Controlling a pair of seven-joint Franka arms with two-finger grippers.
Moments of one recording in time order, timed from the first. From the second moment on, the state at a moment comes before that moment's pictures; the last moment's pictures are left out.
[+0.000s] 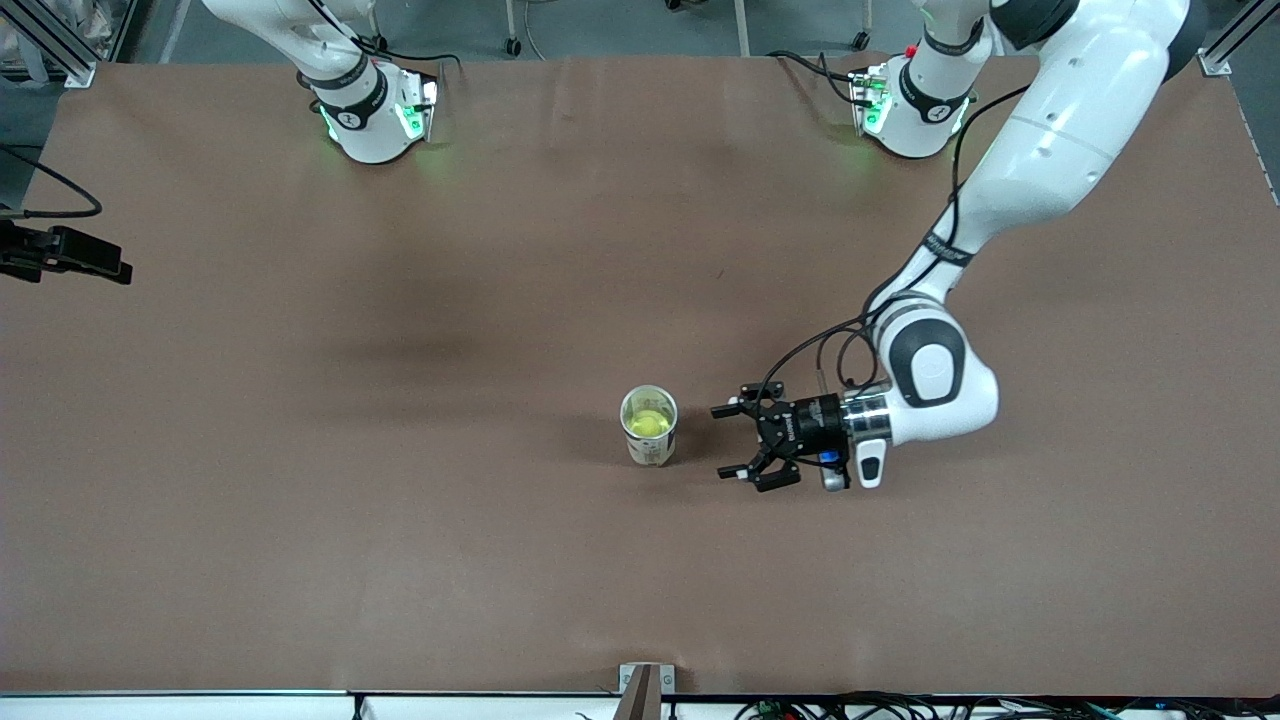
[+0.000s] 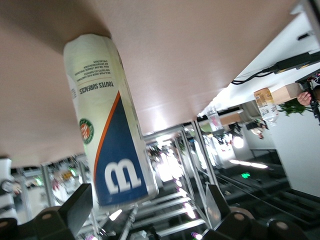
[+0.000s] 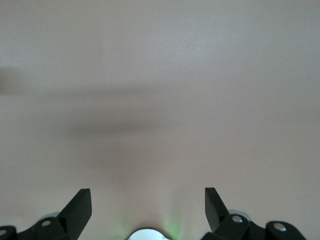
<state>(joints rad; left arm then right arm) 0.01 0.71 -0.41 -1.64 -1.39 2.24 -0.55 0.02 0.12 -0.11 -1.41 -0.02 1.40 -0.07</state>
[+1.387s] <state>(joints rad) 0.30 0.14 -0.39 -1.61 -0.17 1.90 -0.28 -0.01 -0.06 -0.05 -1.54 -0.02 1.40 -0.07</state>
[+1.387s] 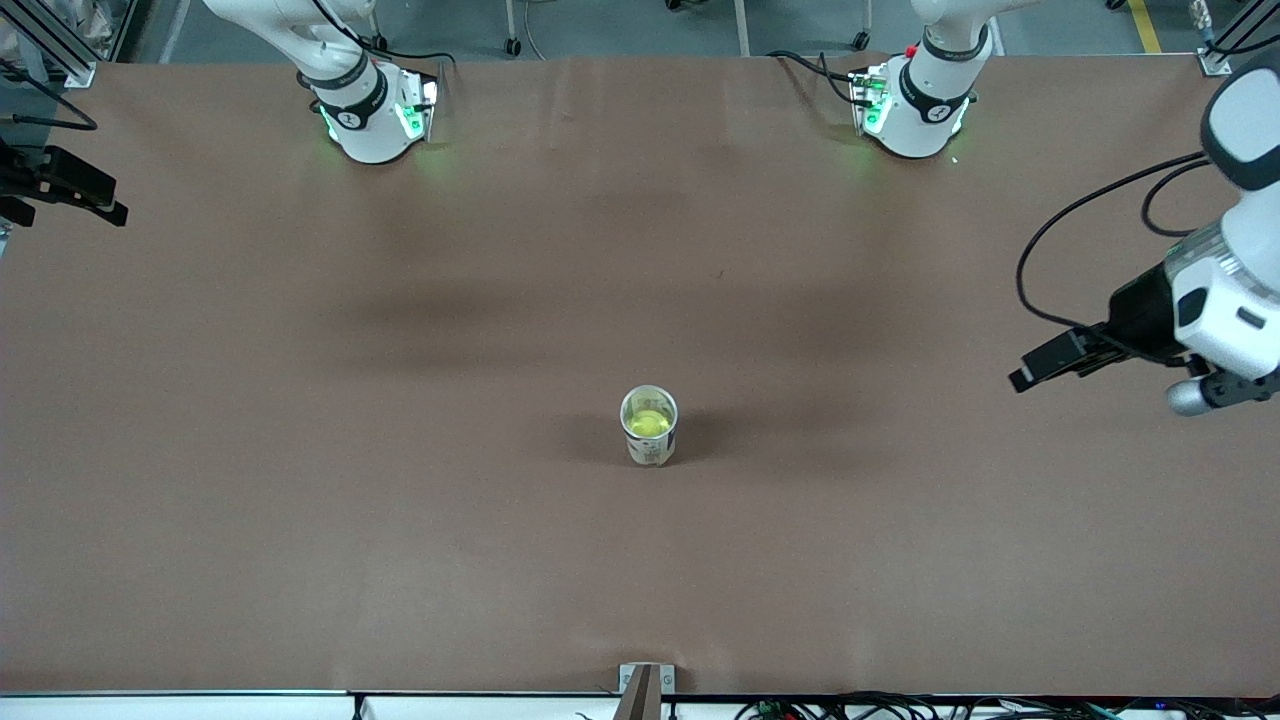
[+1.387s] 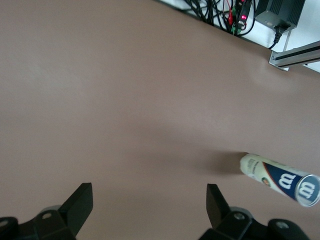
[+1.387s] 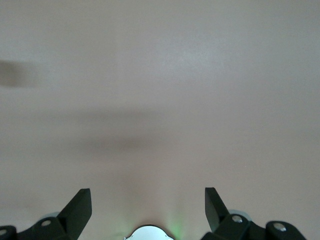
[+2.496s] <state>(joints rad) 0.36 0.00 -0.40 -1.60 -0.06 1.86 -0.24 -0.01 -0.06 -0.05 -1.53 0.01 1.40 -0.07</state>
